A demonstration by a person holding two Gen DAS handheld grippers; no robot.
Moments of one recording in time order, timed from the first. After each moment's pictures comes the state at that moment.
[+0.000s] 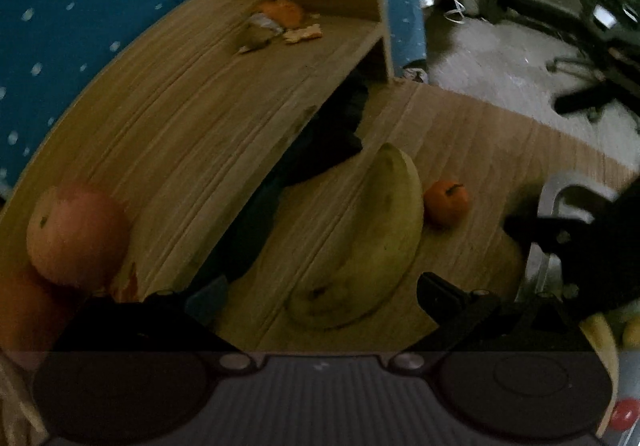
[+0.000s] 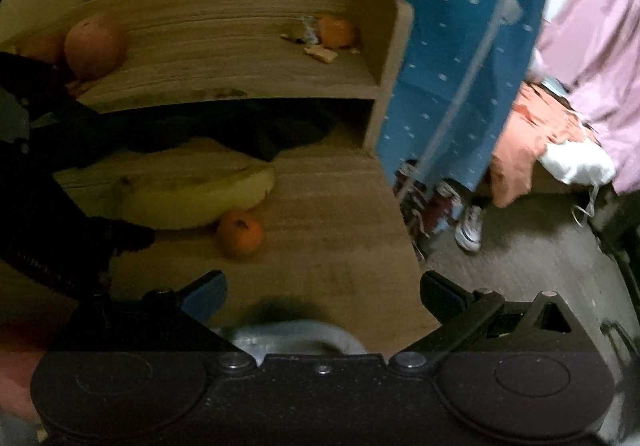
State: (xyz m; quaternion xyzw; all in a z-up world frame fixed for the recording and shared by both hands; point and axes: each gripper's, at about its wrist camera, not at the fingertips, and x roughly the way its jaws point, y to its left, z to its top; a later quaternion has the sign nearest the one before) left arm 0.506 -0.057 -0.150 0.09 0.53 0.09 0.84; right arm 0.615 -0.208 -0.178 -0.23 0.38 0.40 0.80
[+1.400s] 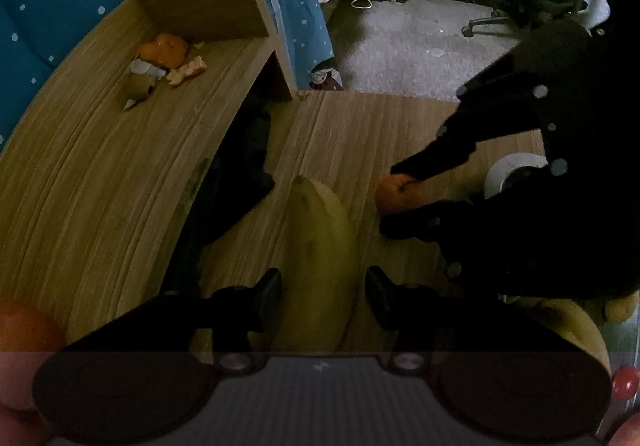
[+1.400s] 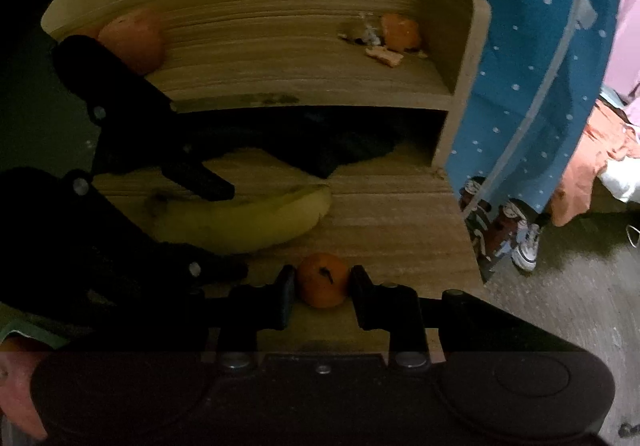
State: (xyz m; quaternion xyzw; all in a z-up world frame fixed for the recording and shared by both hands) left arm 0.538 -0.077 -0.158 0.14 0.53 -0.04 0.84; right arm 0.625 -0.184 -0.193 -0.20 0.39 0.47 0.76
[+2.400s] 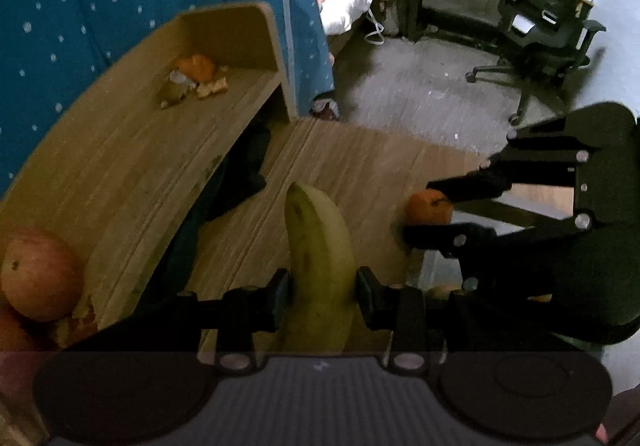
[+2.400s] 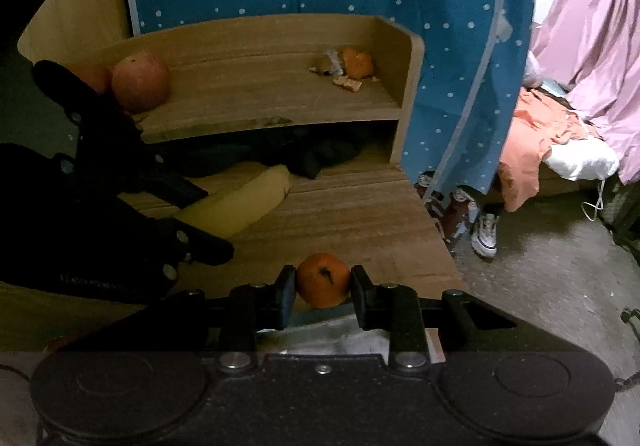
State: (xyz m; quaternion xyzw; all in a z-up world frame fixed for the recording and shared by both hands) left arm 0.488 -0.088 -0.111 0.07 0.49 -0.02 0.87; right arm 0.562 -0.226 -0.152 -0.17 0.37 0.40 0.82
